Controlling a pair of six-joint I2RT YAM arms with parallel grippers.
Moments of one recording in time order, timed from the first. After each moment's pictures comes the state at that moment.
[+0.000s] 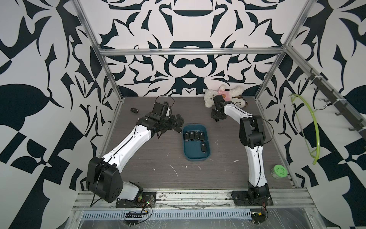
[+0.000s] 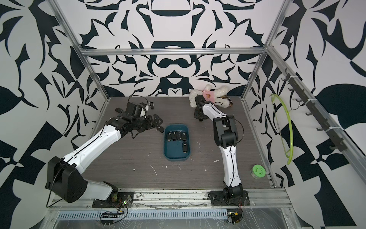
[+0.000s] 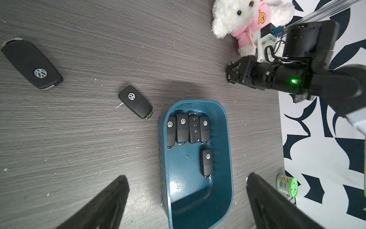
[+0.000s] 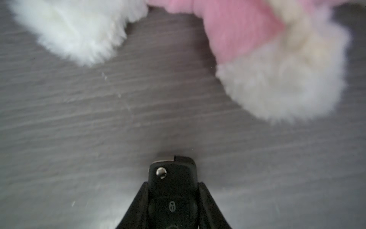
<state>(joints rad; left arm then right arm) -0.48 1.43 1.22 -0.58 0.23 -0.64 0.26 2.28 1.84 -0.70 0.15 0.35</state>
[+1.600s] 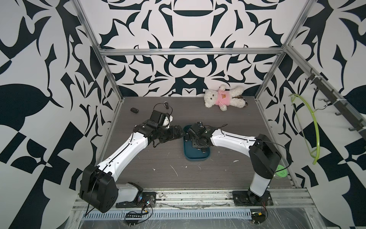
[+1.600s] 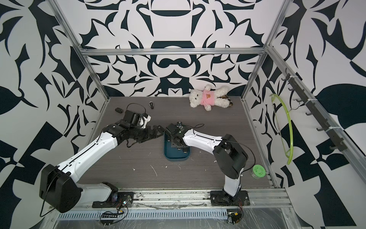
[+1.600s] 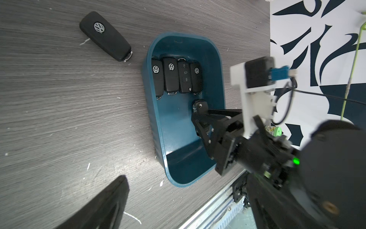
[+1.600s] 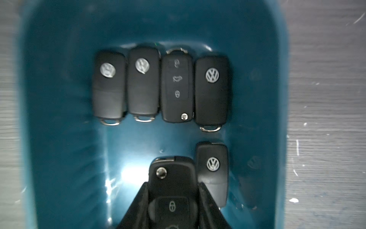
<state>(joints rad) -0.48 1.32 1.07 -0.65 0.44 -0.58 0.83 1.81 1.26 -0.69 0.23 0.79</state>
